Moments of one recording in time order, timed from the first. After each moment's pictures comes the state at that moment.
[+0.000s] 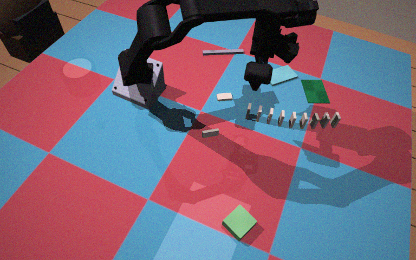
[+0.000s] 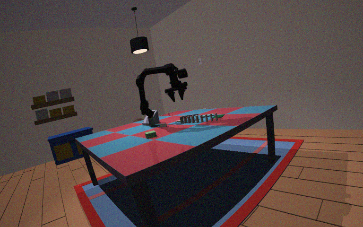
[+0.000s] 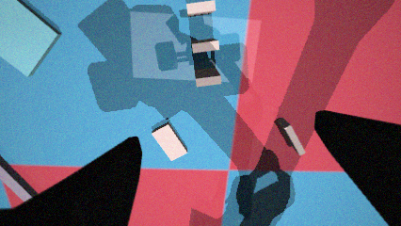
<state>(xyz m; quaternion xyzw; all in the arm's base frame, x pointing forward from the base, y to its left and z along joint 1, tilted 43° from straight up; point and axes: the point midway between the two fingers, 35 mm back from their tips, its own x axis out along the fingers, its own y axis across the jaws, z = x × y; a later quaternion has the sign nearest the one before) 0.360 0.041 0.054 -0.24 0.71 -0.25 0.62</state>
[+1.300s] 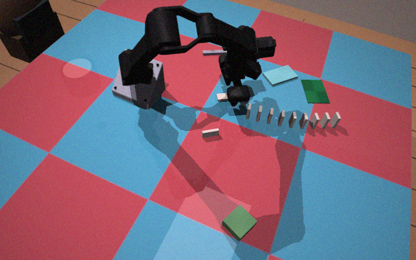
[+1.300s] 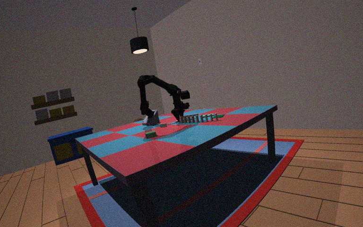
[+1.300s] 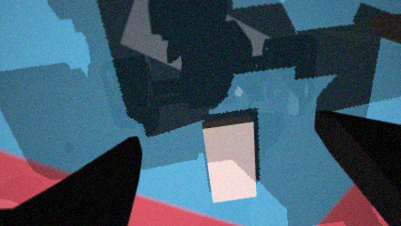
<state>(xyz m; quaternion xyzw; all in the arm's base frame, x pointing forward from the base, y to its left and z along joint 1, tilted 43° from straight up) 0.270 -0.007 -0.095 -0.35 0.75 -0.11 0.56</state>
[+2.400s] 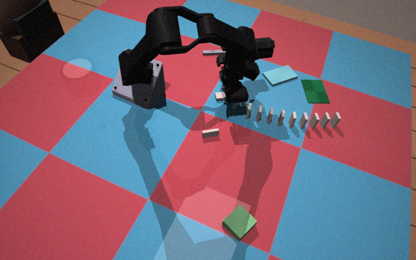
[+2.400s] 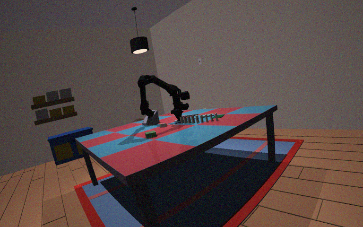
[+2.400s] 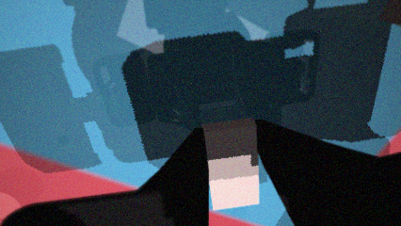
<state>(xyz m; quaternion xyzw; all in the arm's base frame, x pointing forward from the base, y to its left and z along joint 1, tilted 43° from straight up) 0.264 -0.010 -0.095 -0.35 0.75 -0.11 0.54</state>
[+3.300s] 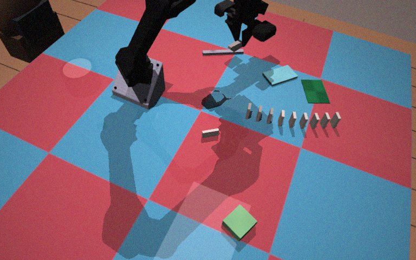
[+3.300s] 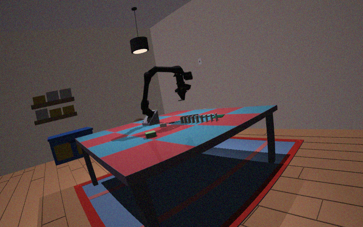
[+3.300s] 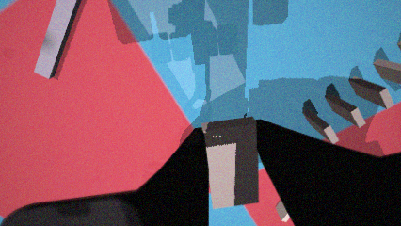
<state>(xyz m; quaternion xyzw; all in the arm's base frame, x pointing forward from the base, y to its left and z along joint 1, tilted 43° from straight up) 0.289 0.151 -0.035 -0.50 0.75 0.12 0.42</state>
